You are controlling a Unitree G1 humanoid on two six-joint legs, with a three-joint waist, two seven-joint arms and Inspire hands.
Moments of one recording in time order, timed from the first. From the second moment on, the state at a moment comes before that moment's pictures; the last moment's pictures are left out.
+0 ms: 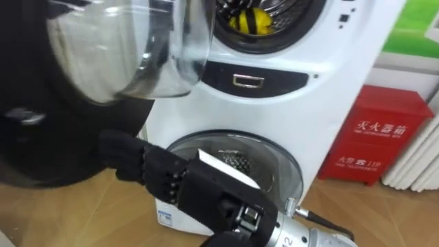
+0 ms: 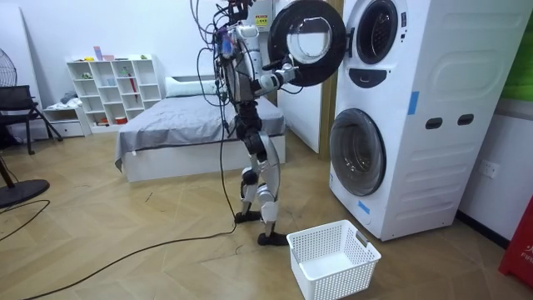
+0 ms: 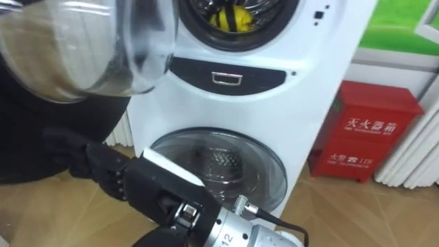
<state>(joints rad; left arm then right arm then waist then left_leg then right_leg) 0.15 0.29 -0.09 1.12 0.07 -0.05 0.08 -0.04 -0.29 0.49 -0.34 0.39 -0.07 0.58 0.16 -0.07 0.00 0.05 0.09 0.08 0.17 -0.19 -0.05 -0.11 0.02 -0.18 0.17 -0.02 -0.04</state>
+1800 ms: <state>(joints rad) 0.13 0.23 0.00 1.12 0.11 0.01 0.19 -0.34 -0.31 0.17 -0.28 0.33 0.01 0.16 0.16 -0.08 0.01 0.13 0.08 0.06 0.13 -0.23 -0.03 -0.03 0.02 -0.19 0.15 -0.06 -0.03</state>
